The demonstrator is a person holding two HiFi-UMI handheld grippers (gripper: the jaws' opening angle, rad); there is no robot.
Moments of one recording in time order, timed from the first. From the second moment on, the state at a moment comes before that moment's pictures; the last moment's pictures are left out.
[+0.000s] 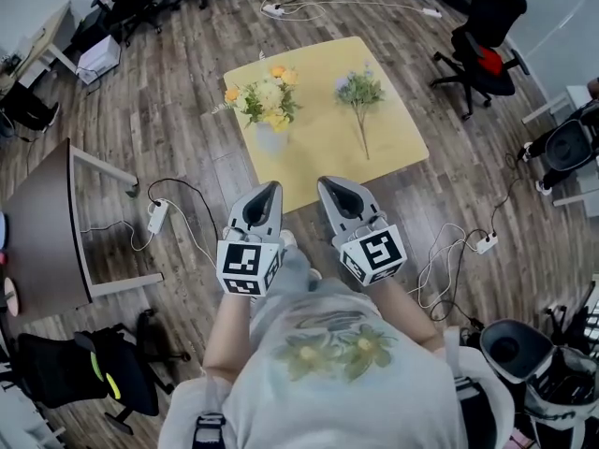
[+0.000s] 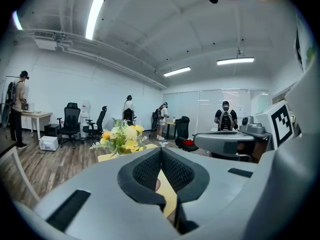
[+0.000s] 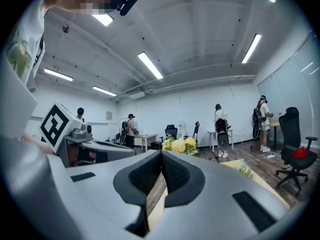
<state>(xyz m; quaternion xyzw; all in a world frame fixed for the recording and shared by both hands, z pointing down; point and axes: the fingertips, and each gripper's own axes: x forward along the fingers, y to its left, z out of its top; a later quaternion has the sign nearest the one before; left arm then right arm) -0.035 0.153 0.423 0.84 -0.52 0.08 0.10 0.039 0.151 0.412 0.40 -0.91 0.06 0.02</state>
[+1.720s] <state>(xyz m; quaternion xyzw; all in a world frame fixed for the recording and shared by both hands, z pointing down) -0.143 -0.027 0.443 0.82 -0.56 0.08 0.12 -0.065 -0.061 0.431 0.38 -0.92 0.08 0.07</state>
